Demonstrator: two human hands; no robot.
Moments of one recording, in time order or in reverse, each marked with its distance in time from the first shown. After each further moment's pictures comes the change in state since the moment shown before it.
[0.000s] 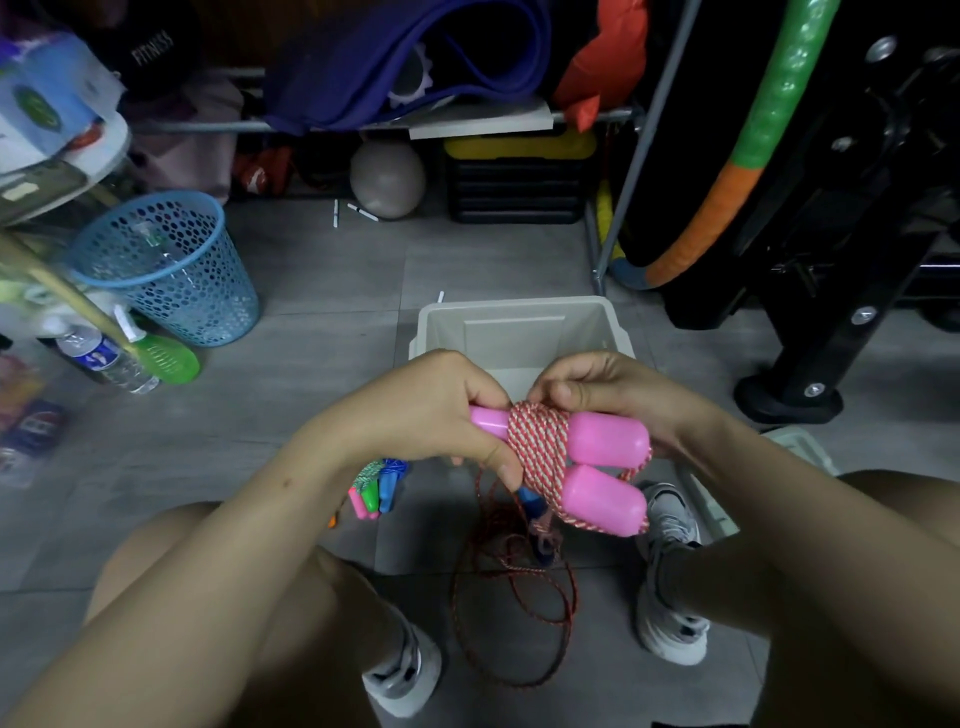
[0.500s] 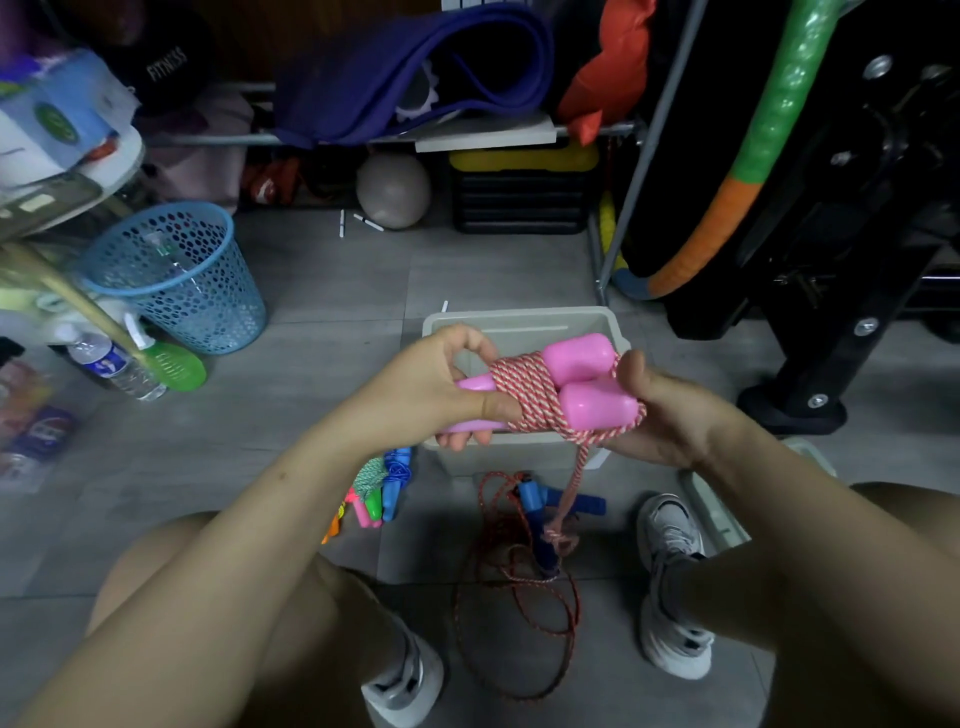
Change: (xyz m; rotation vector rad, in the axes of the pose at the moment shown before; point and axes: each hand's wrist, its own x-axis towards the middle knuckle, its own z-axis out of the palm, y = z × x) left_hand 0.008 -0.015 -0.001 -0.437 0.196 -0.045; right_hand -0.014 -0.006 -0.002 0.265 0.054 0.082
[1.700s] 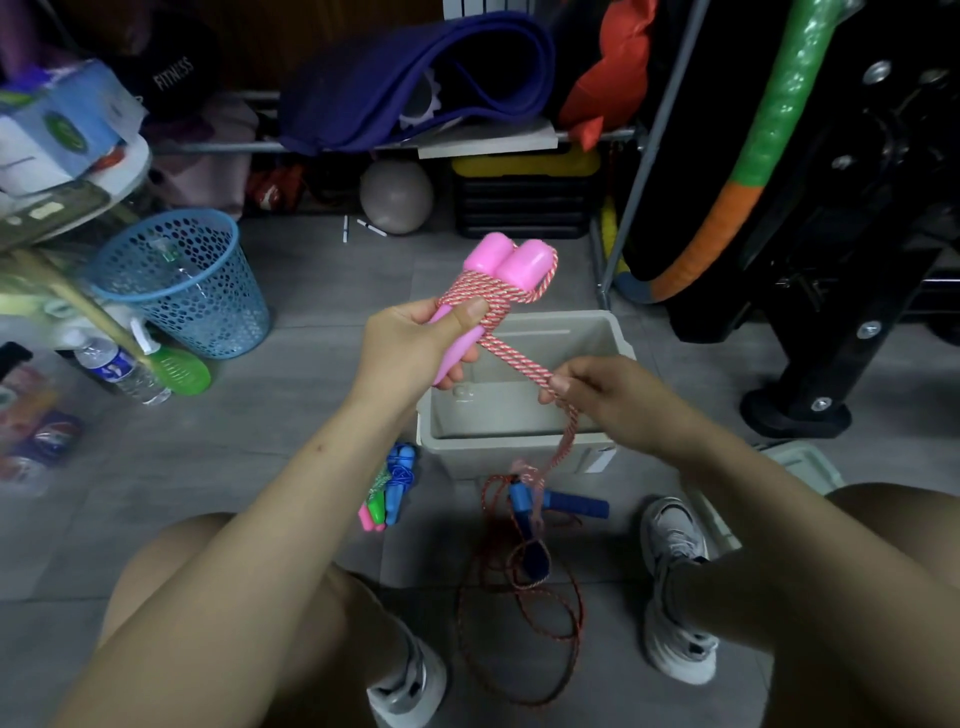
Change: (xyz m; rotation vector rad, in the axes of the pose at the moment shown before) left_hand 0.026 0.002 -0.004 -0.289 0.540 0.008; right_hand 0.018 0.000 0.008 -1.078 0.413 -0.048
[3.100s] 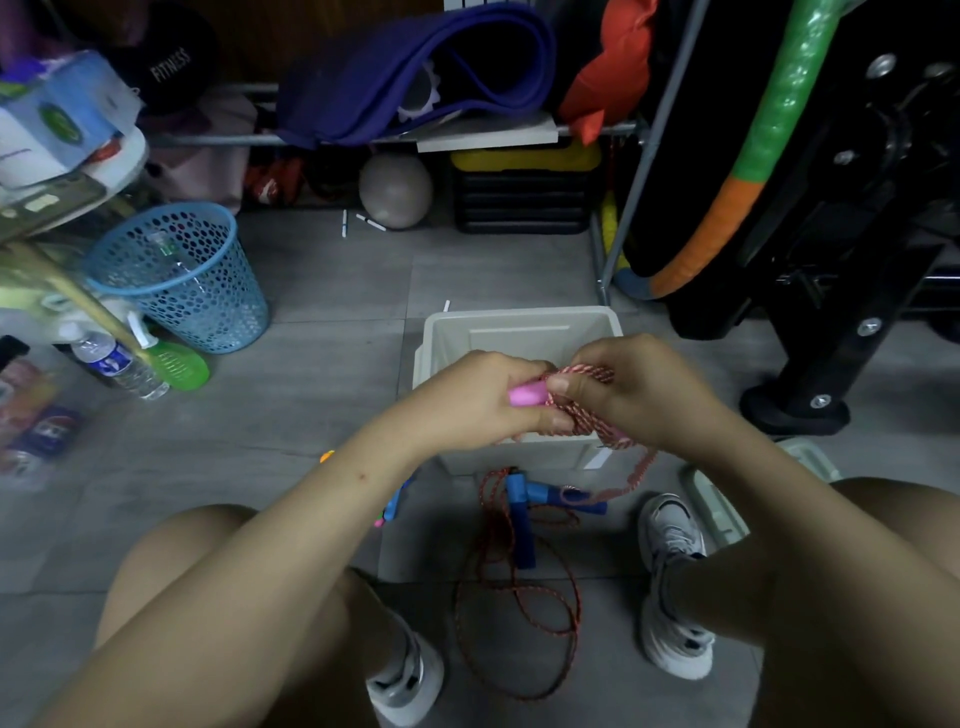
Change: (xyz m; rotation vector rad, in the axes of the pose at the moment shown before) left_hand -0.022 -0.006 0.022 0.606 -0.654 0.219; right_hand -0.014 -0.012 -0.015 -0.244 0.183 -0.189
